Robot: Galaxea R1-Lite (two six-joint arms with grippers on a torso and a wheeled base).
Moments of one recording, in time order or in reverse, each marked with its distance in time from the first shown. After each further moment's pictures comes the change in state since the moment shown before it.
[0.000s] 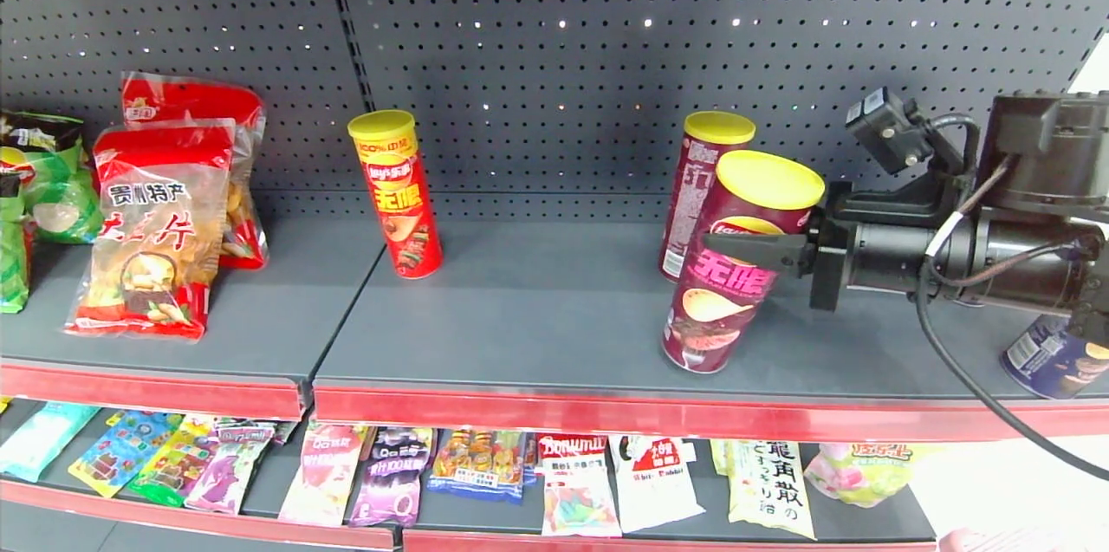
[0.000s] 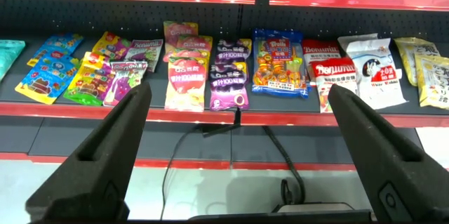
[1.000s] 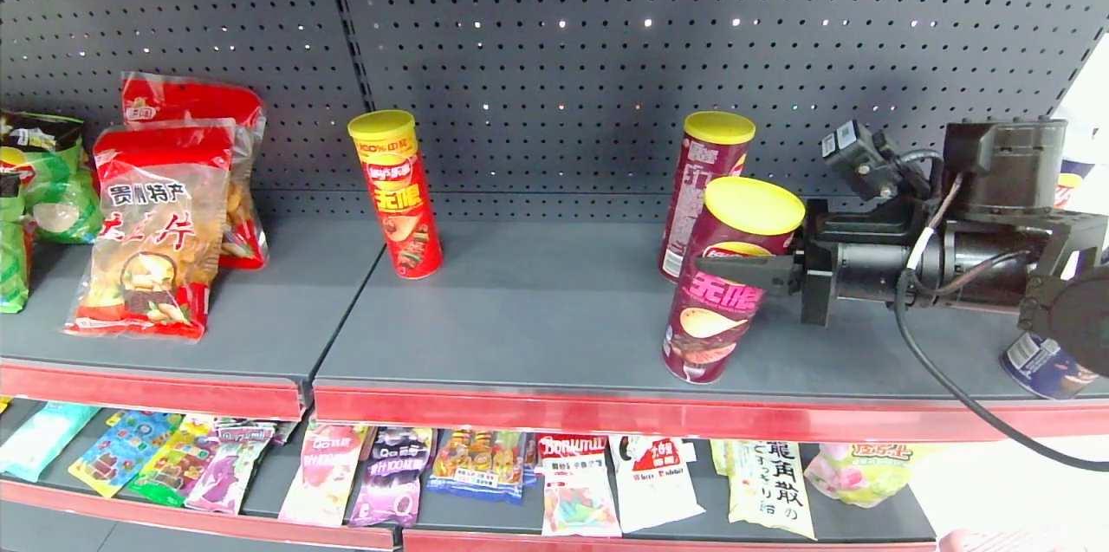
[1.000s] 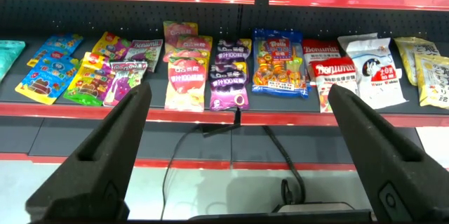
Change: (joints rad) left arm 0.000 0.000 0.000 0.000 0.000 0.001; right arm -0.046 0.082 -0.006 0.004 0.131 -0.100
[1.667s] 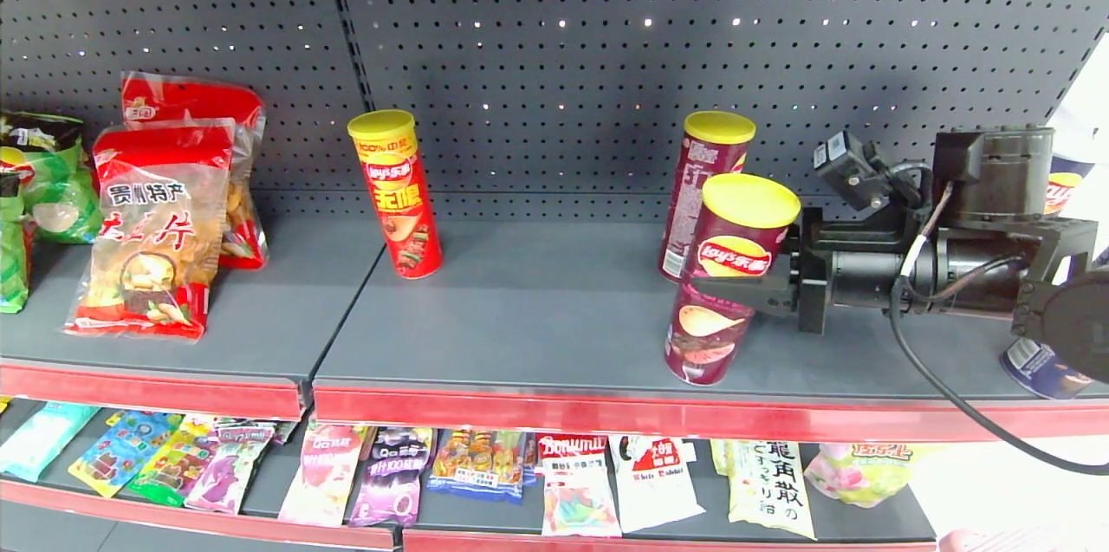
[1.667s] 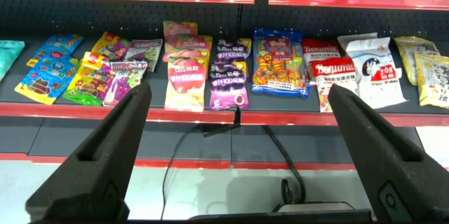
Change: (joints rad) left arm -0.001 0.001 0.000 0.000 0.000 0.000; right arm 0.003 0.006 0.010 0.006 -0.005 -0.015
